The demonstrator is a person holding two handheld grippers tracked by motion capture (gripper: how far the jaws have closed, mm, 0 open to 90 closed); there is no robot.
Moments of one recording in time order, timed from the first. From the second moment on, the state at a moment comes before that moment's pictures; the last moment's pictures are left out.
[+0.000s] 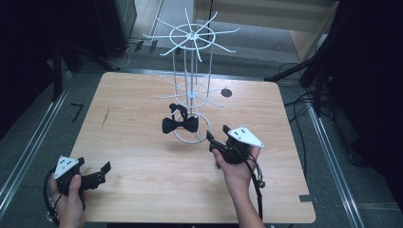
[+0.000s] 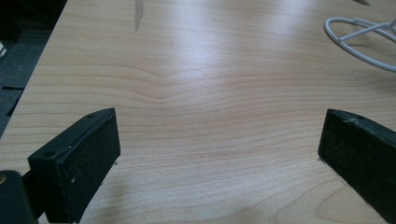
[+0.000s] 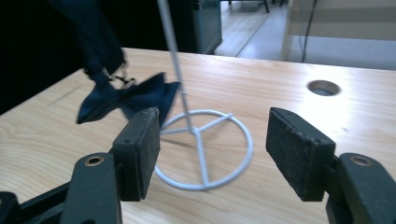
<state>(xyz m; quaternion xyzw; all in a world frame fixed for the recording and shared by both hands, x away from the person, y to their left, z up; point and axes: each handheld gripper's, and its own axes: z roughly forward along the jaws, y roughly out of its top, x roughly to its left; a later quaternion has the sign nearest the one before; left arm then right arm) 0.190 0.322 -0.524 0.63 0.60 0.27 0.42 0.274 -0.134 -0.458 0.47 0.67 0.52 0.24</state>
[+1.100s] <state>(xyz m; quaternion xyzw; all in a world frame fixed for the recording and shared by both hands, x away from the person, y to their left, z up) 0.190 0.321 -0.524 0.63 0.60 0.27 0.41 0.297 -0.232 -0.530 0.63 0.62 0.41 0.23</state>
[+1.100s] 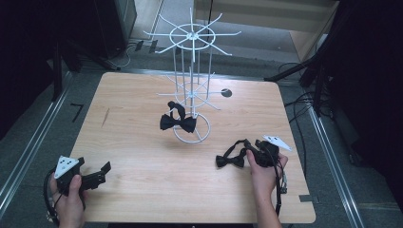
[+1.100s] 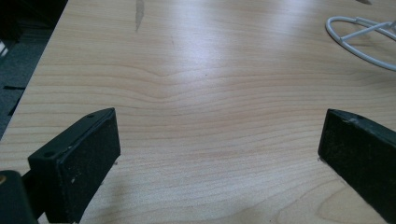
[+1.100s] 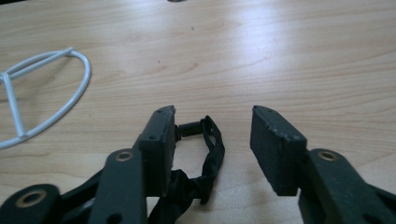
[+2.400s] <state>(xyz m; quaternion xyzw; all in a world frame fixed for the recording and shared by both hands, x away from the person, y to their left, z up) 0.190 0.321 -0.524 0.63 0.60 0.27 0.41 0.286 -0.216 -0.526 0.58 0.66 0.40 0.25</state>
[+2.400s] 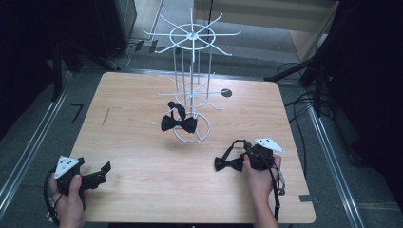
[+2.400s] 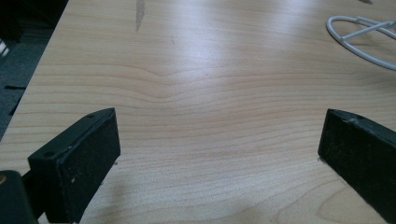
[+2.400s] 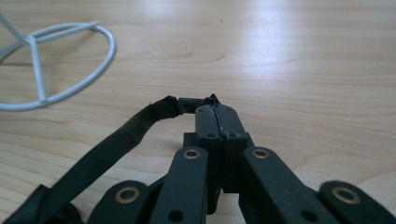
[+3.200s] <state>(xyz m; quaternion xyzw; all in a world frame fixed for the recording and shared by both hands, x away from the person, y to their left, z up) 0.190 0.321 -0.524 0.64 0.60 0.27 0.41 0.260 -0.176 -0.470 0.49 0.67 0.48 0.29</state>
